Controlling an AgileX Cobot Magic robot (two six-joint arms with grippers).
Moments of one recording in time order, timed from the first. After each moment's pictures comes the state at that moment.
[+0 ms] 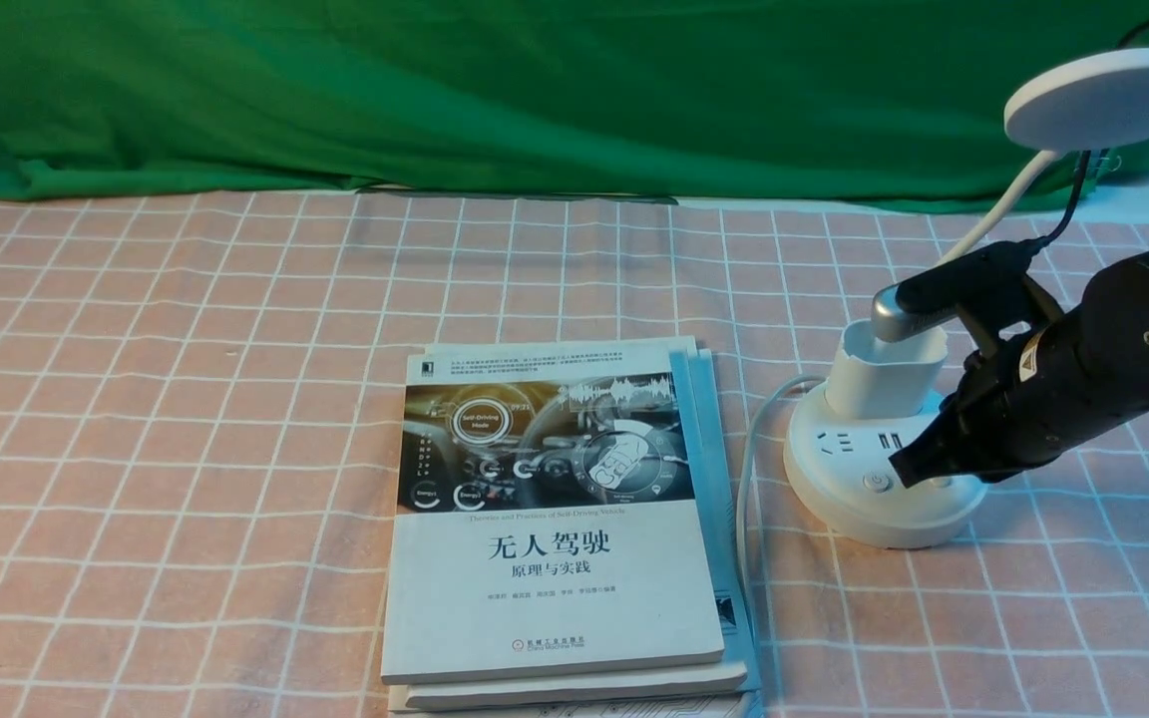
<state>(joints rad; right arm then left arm) 0.31 1.72 -1.02 -0.09 0.50 -0.10 0.05 0.00 0.01 -0.04 0.21 -0.02</state>
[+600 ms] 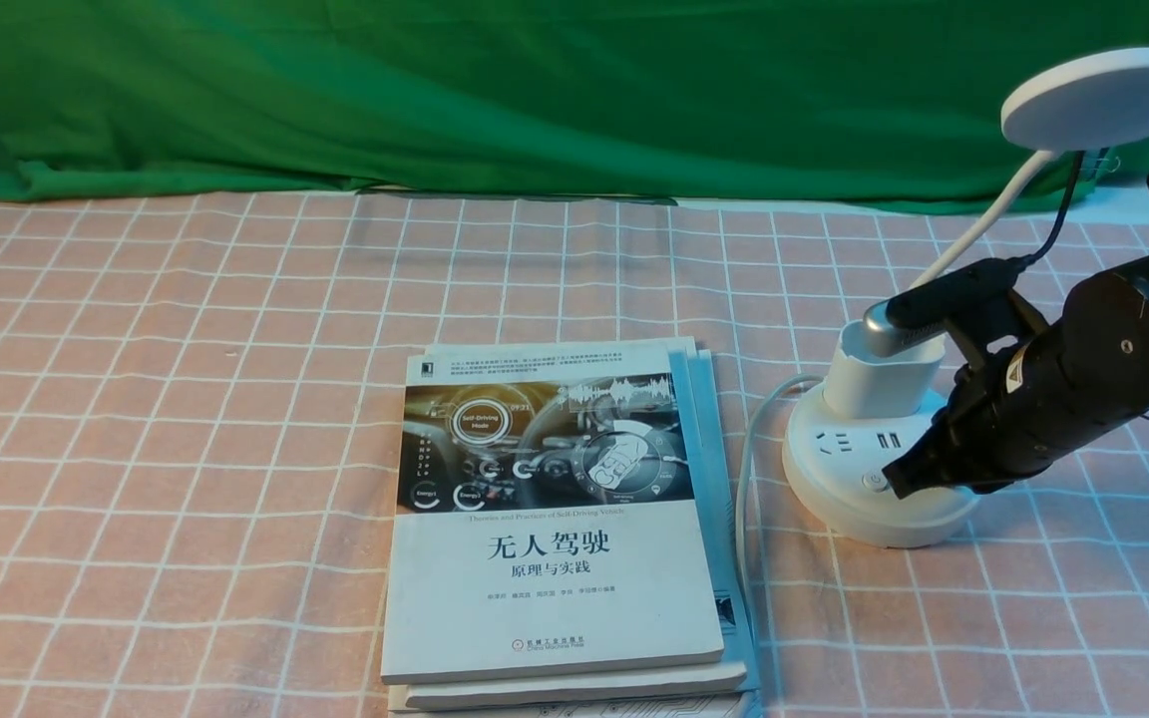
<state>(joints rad) 0.31 1.76 -1.03 -0.09 0.49 -0.10 0.05 0.00 0.01 -0.04 0.21 -0.02</state>
